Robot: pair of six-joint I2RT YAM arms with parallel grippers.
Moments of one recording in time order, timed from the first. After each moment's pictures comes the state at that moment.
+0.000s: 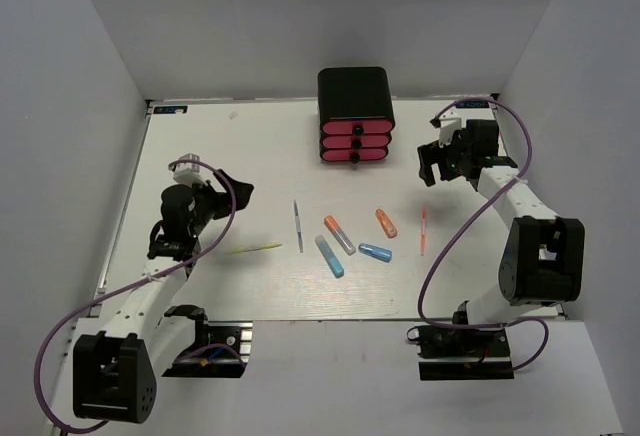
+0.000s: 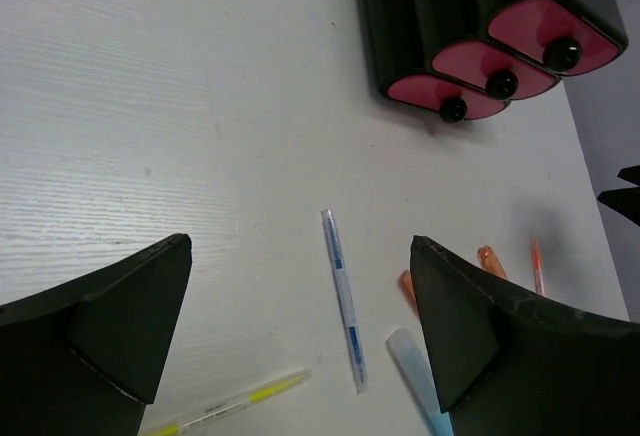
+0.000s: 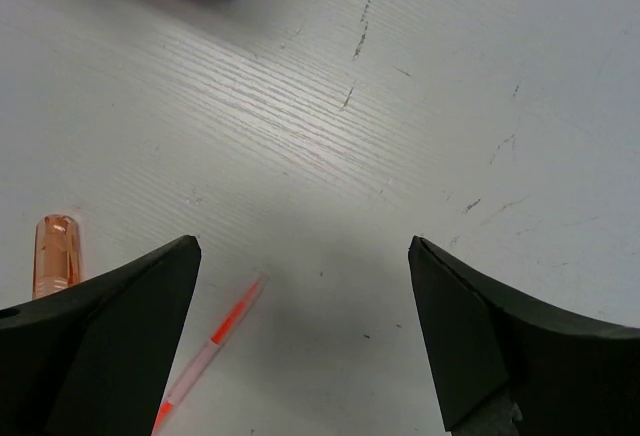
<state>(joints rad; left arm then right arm) -0.09 0.93 0.44 0.19 0.23 -0.55 0.01 1.54 1.06 -0.28 -0.32 -0.36</state>
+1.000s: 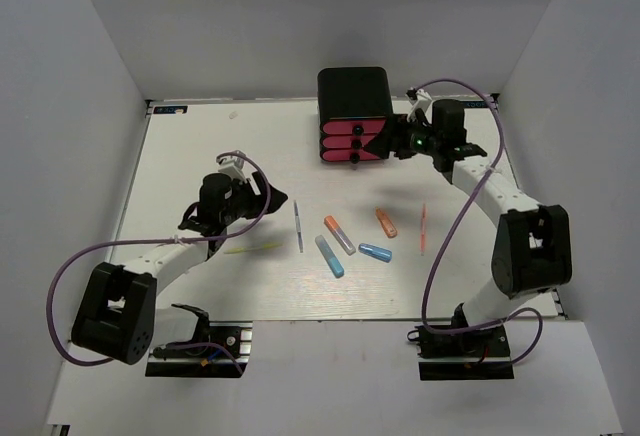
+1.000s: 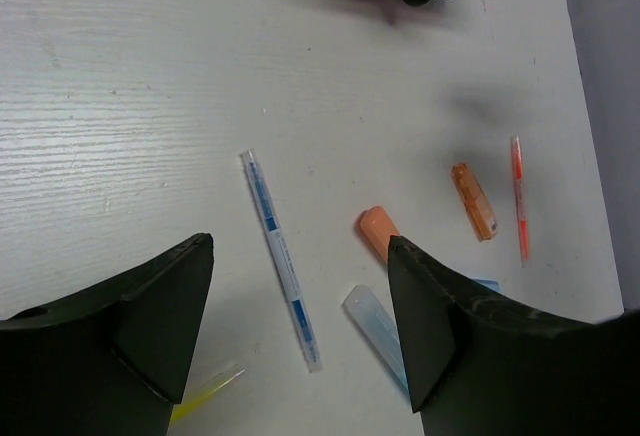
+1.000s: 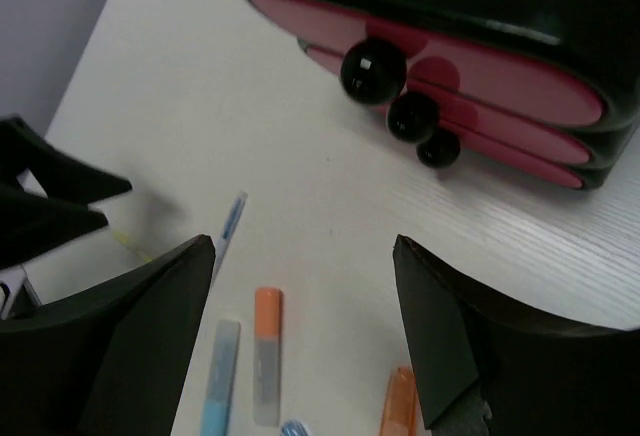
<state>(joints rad) -0.31 1.25 0.52 0.31 0.27 -0.58 0.21 1.57 1.15 -0.05 -0.63 0.22</state>
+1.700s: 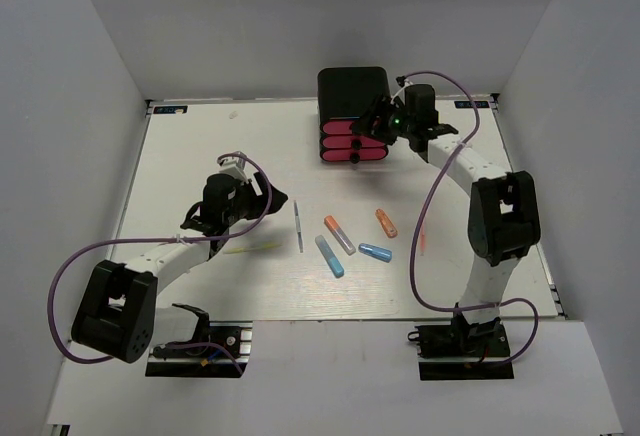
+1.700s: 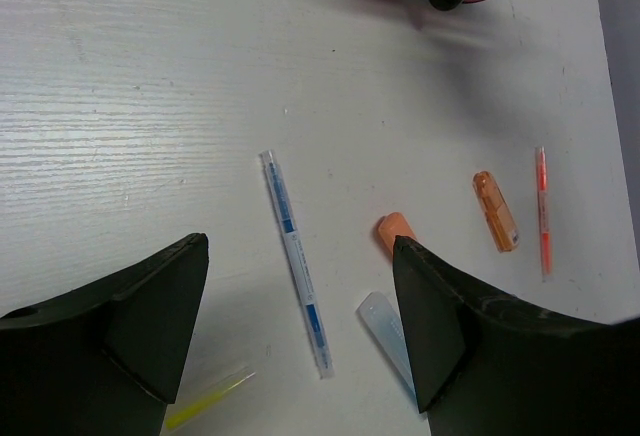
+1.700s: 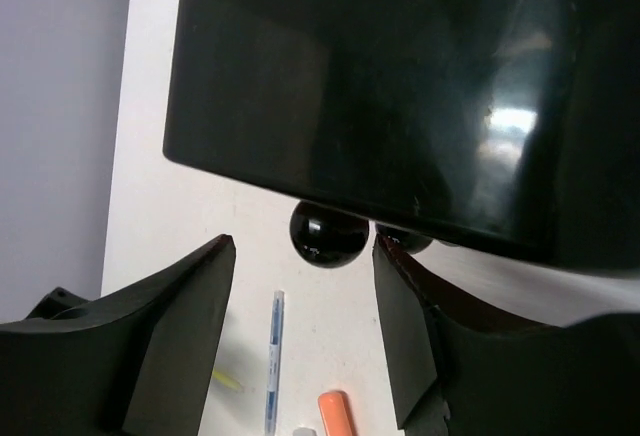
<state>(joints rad) -0.34 1.27 0.53 0.29 0.19 -0.58 0.29 1.87 1.43 -0.05 -0.42 0.62</state>
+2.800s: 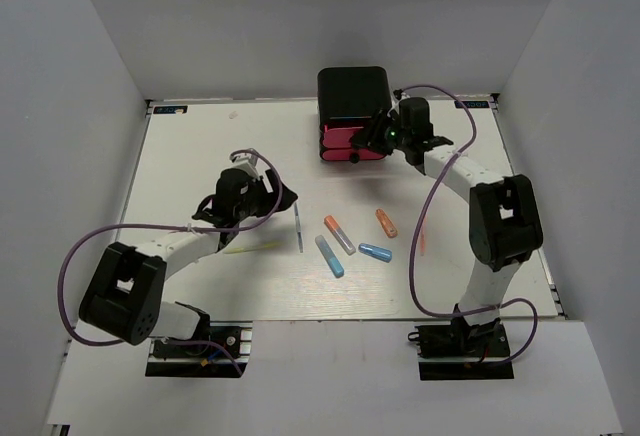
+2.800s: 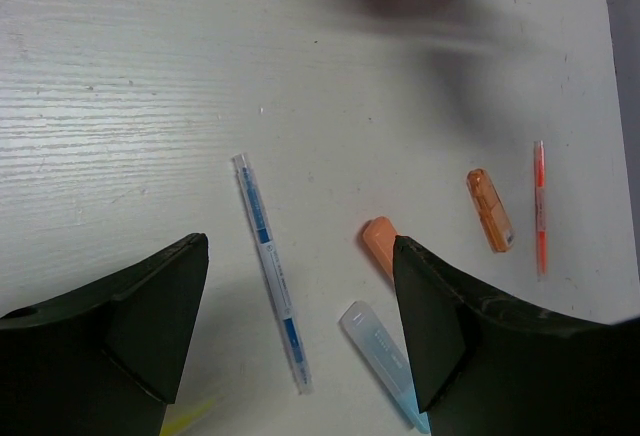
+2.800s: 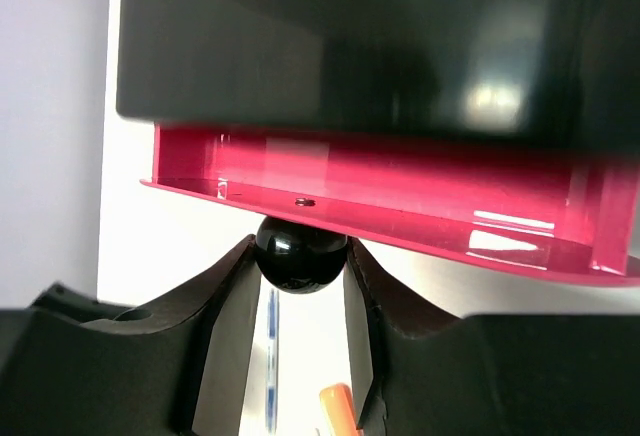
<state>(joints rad) -0.40 1.35 0.59 0.28 0.17 -0.61 0.33 1.85 1.33 0.02 -0.35 0.67</state>
